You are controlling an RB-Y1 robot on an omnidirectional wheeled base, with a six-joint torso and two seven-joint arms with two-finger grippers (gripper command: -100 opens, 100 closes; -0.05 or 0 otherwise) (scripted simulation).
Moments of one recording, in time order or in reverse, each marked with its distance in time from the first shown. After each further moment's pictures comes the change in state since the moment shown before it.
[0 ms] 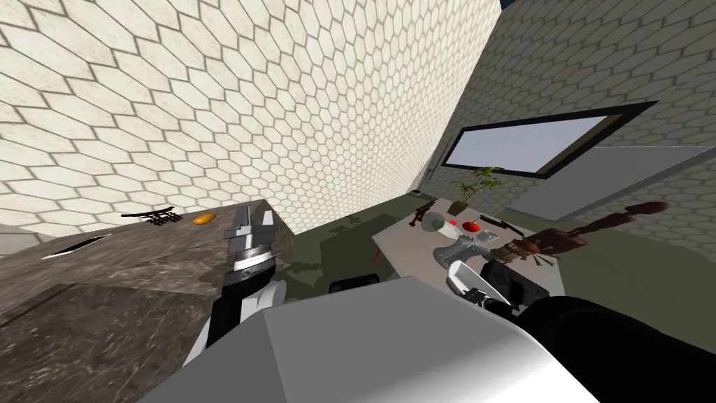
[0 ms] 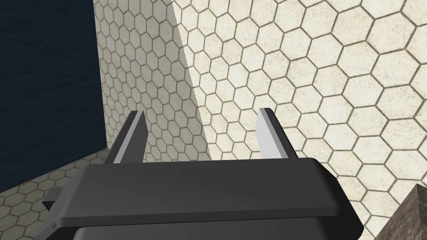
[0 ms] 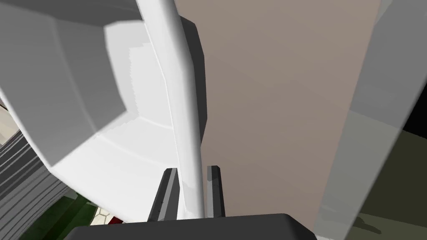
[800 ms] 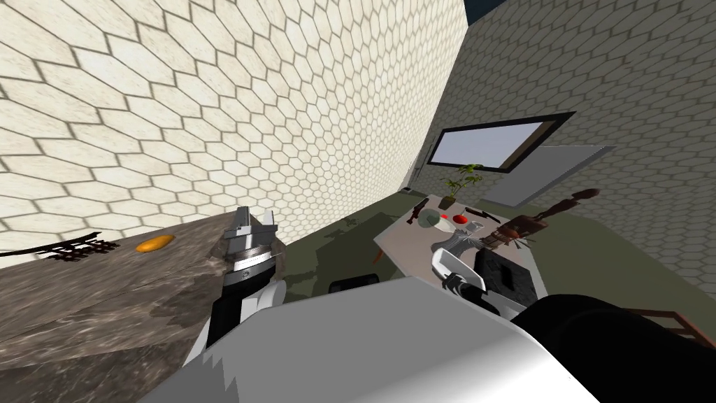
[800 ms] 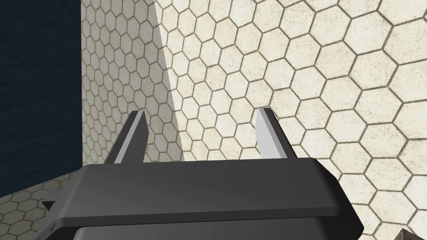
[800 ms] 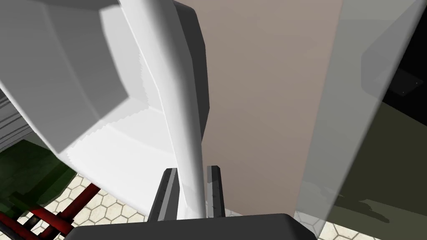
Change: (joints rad) left arm 0.000 0.000 0.000 0.000 0.000 0.000 0.000; right arm -0.126 0.142 -0.032 0.001 0.184 0.044 0.083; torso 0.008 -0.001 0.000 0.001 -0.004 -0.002
